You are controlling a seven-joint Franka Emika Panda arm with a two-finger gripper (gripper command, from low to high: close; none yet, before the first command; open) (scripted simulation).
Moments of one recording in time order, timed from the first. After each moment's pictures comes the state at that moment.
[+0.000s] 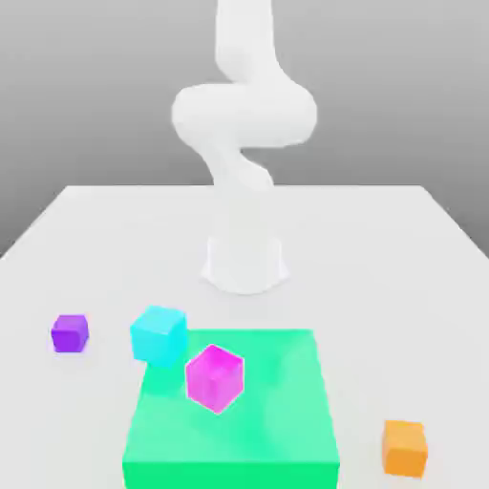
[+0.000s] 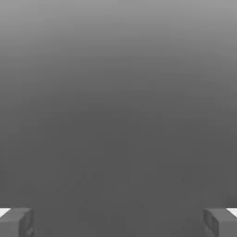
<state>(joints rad) 0.06 -0.71 -0.03 -2.31 0.03 2.33 0.70</state>
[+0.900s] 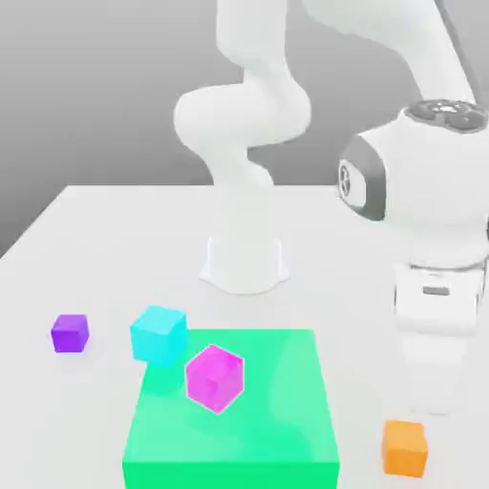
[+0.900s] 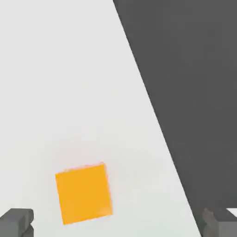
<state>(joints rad) 0.48 0.25 -0.06 -2.41 0.08 2.69 -0.23</state>
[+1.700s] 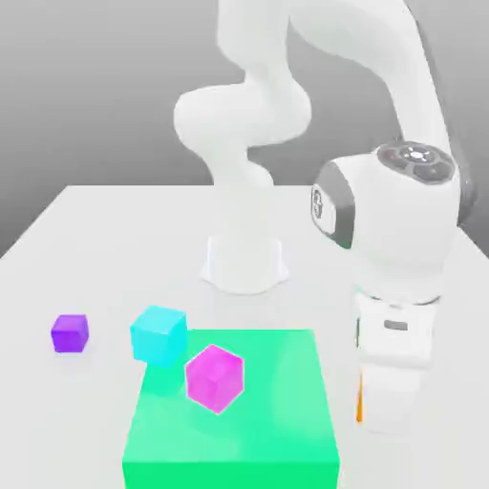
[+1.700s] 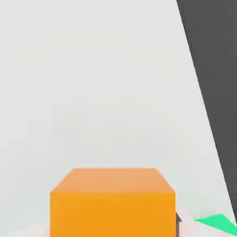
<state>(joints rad) 0.38 0.10 -0.15 -2.49 0.08 2.58 -0.25</state>
